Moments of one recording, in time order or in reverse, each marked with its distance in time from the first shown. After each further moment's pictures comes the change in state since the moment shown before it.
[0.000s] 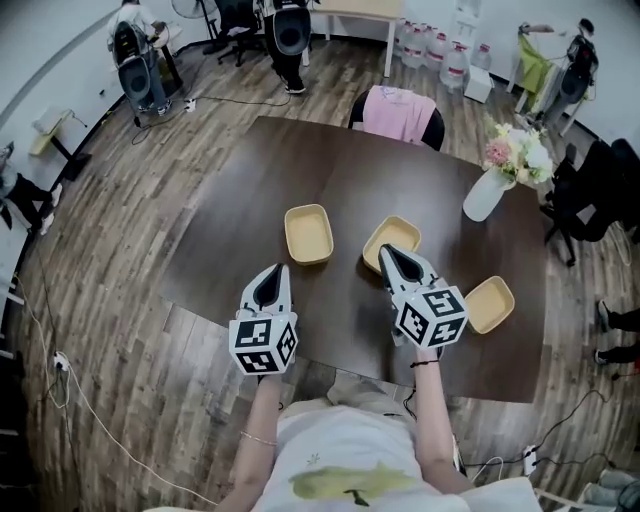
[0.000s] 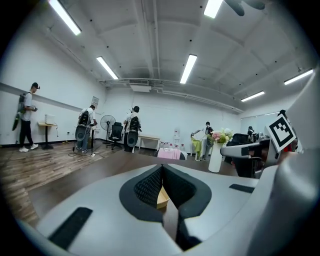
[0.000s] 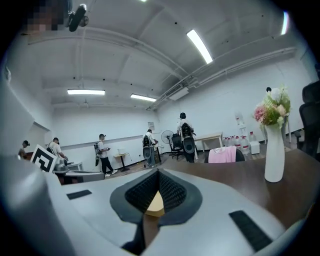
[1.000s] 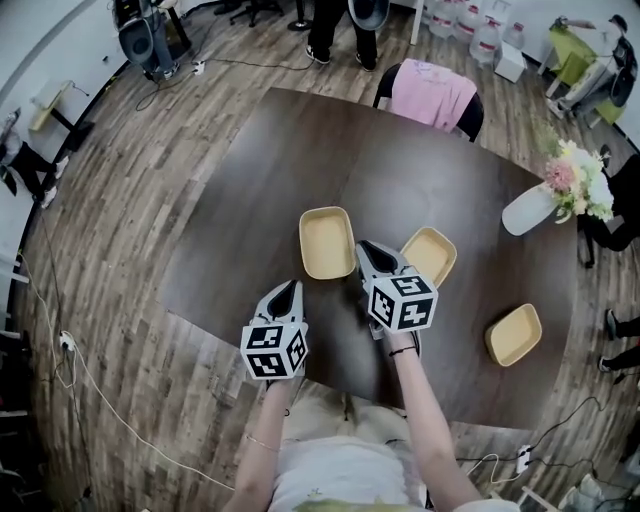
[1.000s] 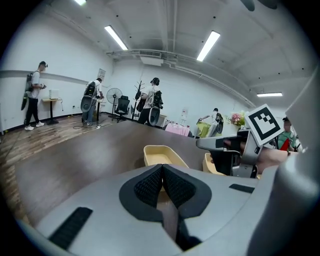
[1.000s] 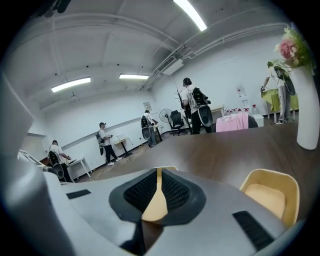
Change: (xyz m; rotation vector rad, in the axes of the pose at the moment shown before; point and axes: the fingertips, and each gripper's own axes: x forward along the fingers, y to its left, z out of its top) left arm 0.074 0.053 -0.087 -0.134 0.271 0.035; right arm 0.158 -0.004 -0.087 0.124 0.248 0.028
